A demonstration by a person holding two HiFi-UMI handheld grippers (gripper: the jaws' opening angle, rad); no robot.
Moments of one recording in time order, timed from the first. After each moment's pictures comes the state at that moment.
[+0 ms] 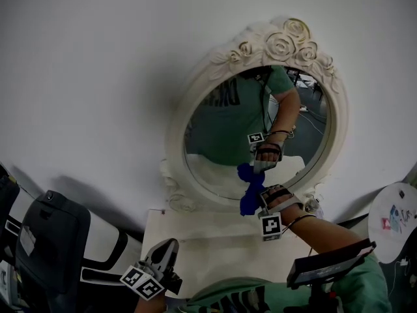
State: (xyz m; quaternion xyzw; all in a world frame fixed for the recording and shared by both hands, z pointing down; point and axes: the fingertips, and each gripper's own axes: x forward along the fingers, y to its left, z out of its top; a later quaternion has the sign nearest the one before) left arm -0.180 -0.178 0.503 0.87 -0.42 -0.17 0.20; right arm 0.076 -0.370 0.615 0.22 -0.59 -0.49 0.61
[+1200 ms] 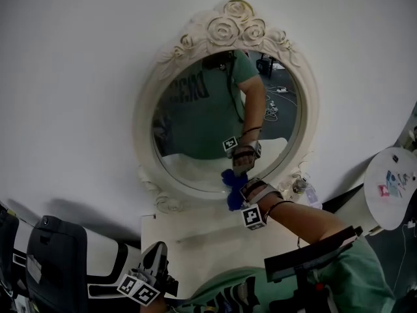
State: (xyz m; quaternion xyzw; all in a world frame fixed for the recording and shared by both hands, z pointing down) left arm -0.182 -0.176 0.496 0.87 -0.42 -0.17 0.20; right arm 0.094 -0.387 0.700 0.18 -0.54 -0.49 0.67
